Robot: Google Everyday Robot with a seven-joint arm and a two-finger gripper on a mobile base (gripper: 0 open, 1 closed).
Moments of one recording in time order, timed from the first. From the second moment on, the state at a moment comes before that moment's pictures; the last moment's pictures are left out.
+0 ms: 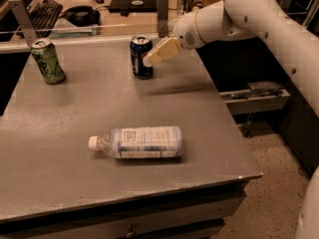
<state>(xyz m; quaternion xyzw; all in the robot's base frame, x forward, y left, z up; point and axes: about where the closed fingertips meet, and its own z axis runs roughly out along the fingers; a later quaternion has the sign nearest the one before) 0.711 -0.003 0.929 -0.51 0.70 0.23 0.46</state>
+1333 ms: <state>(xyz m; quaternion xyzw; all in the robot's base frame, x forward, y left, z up) 0.721 0.045 0.900 -0.47 0.66 0.31 0.49</state>
